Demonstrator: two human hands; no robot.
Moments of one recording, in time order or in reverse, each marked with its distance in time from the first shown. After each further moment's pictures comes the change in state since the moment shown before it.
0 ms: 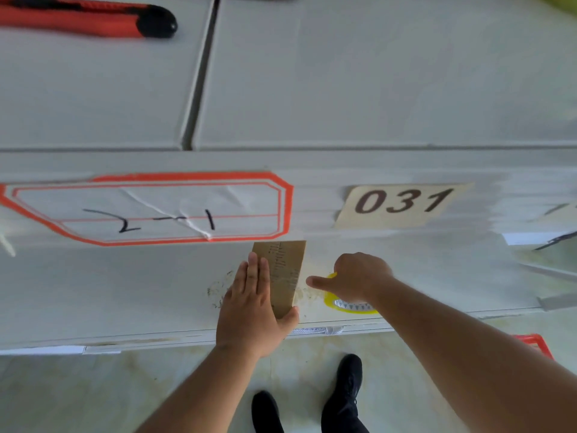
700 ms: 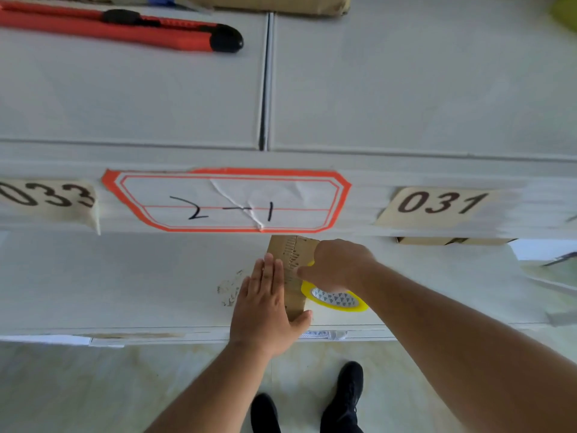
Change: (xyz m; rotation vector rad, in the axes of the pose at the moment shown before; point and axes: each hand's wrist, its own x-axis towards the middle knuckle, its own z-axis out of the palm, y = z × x) left_hand 0.000 0.002 0.002 -0.005 0.057 0.051; right_hand -0.014 -0.066 -0.046 -0.062 -0.035 -0.113
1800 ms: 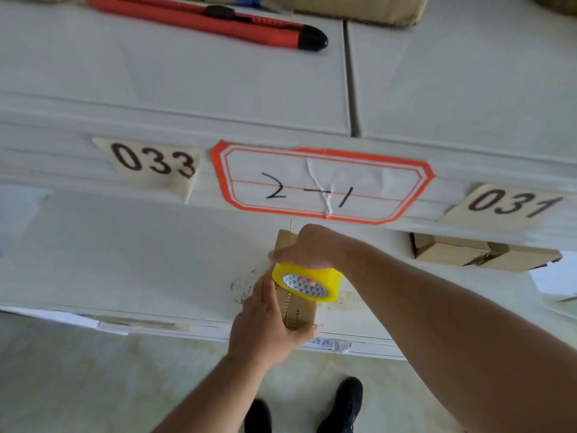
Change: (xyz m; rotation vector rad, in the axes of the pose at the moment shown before) left_hand -0.028 -0.014 -0.006 -0.328 0.018 -0.241; right_hand 0.009 -0.064 -0.038 0.254 -0.132 -0.123
